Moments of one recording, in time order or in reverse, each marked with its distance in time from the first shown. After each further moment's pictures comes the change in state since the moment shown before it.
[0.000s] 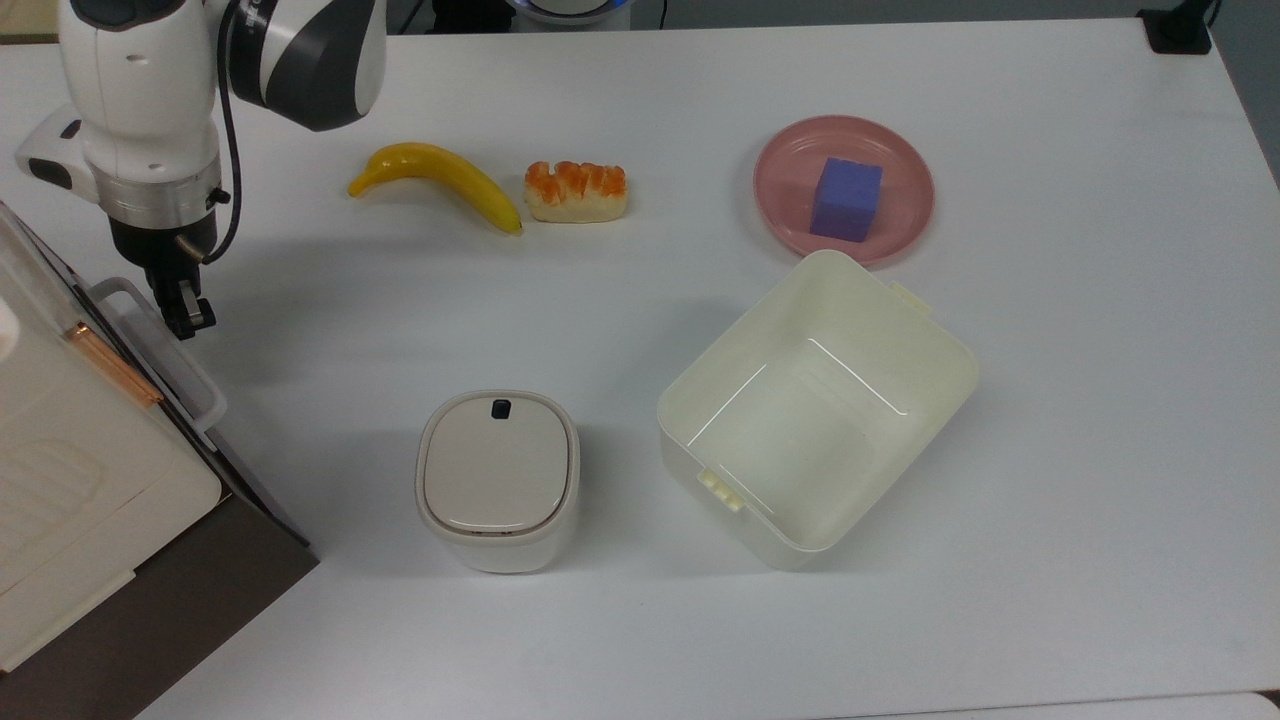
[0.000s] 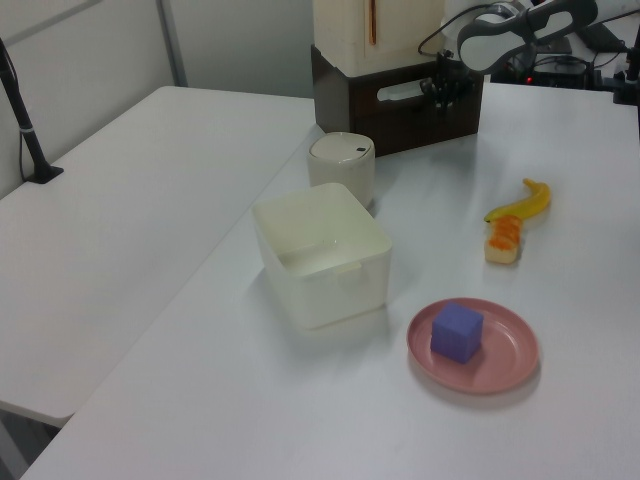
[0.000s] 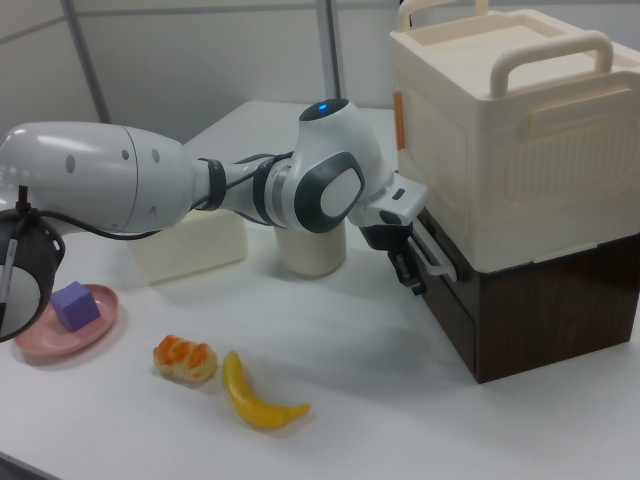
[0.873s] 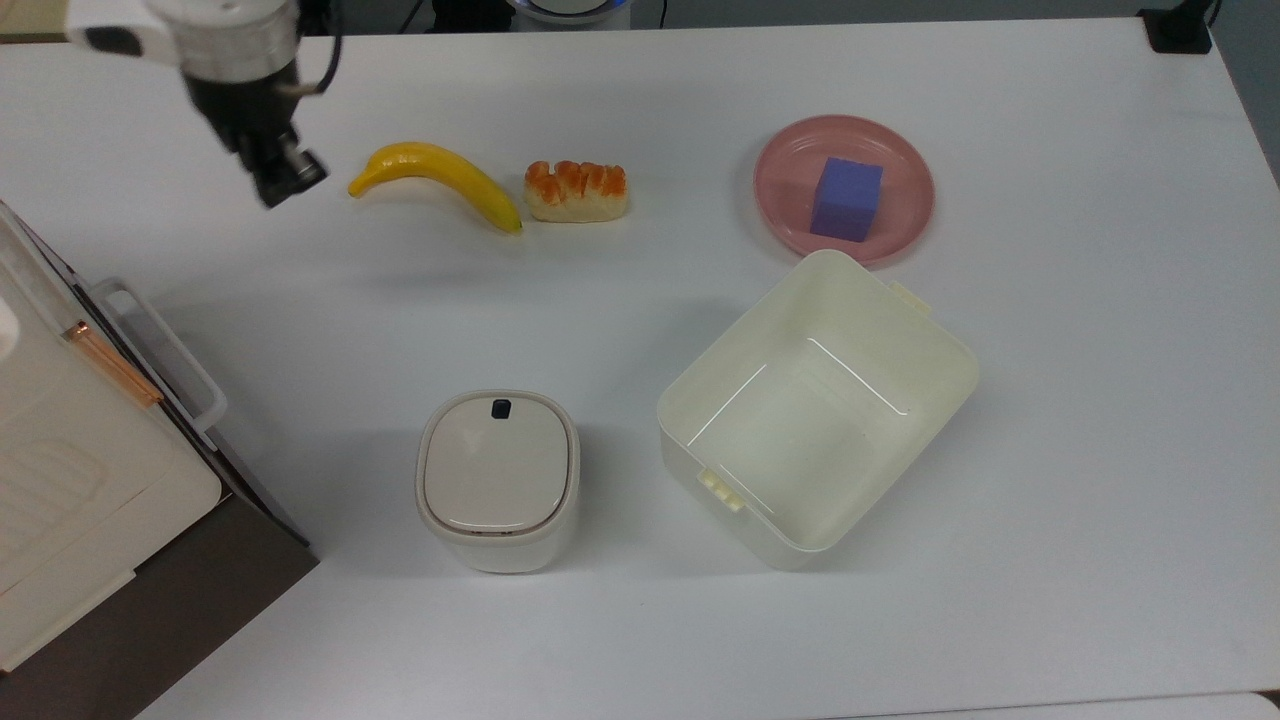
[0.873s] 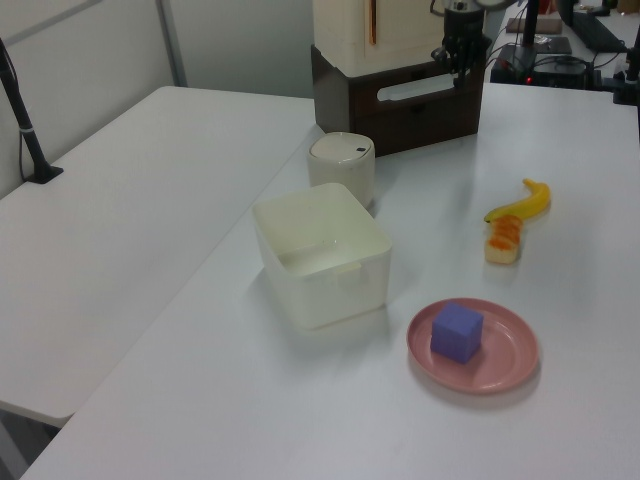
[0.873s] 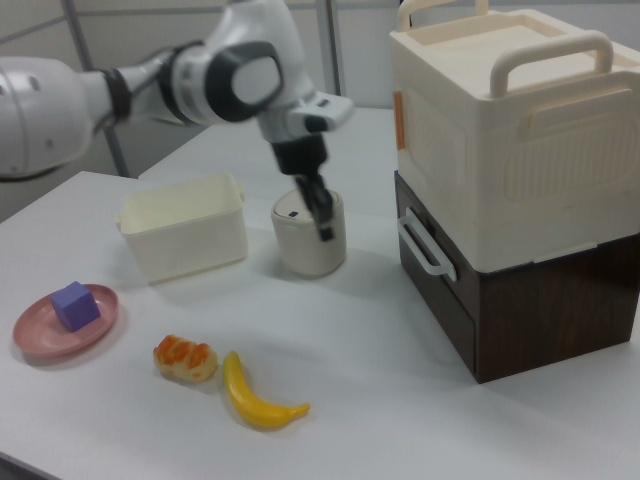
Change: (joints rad) arm 0.021 -0.229 0.140 0.046 0.023 -0.506 -0.216
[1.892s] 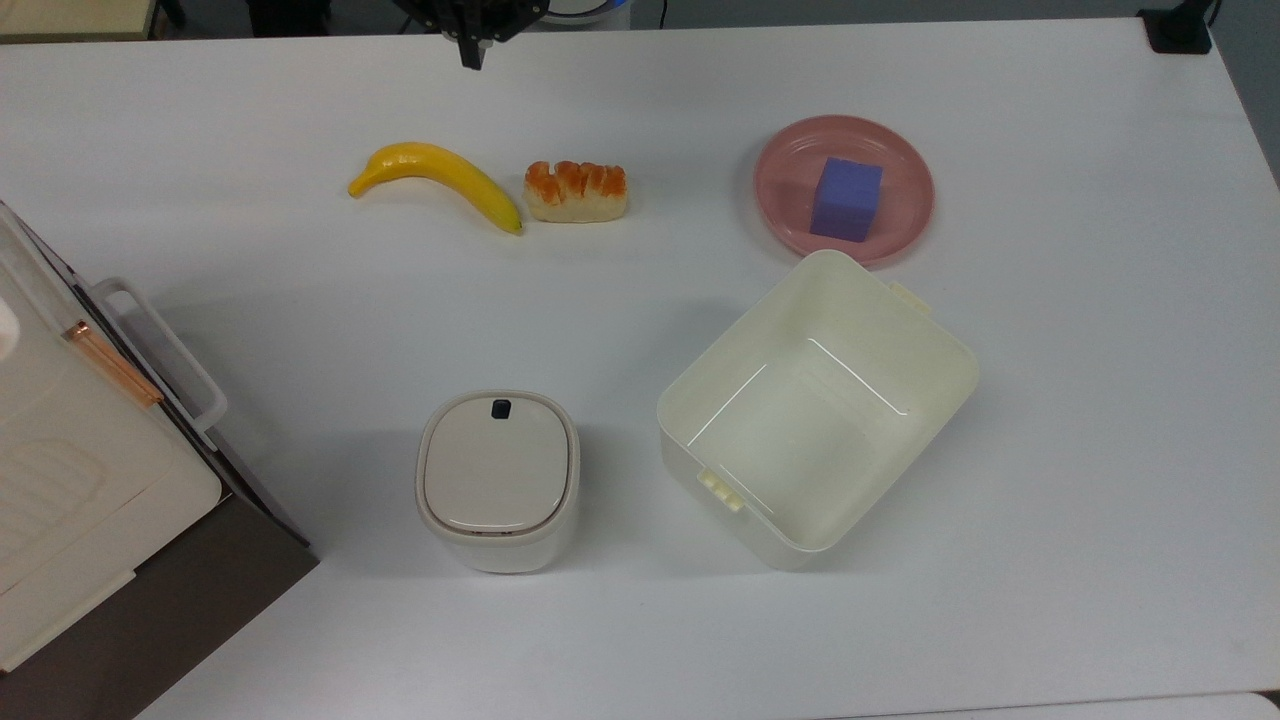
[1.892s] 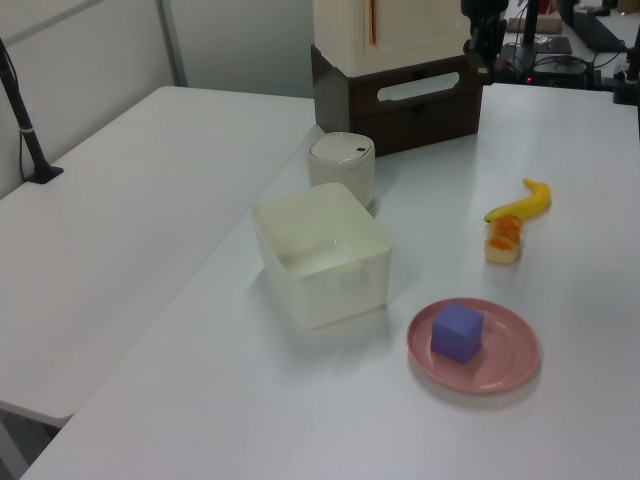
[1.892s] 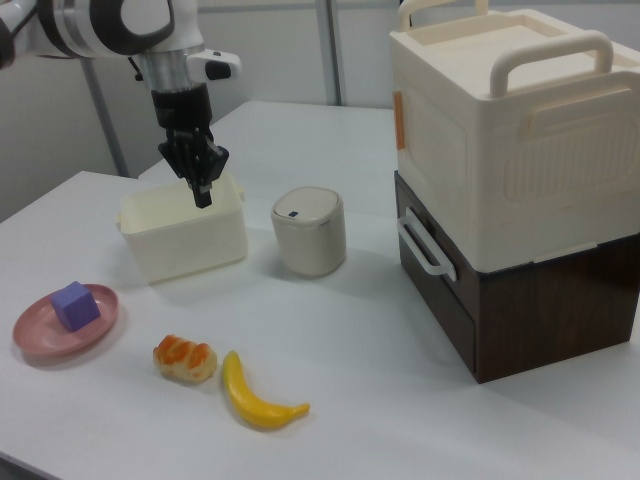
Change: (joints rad) arm 0.064 -0.173 0.138 -0.001 0.136 -0.344 -0.415
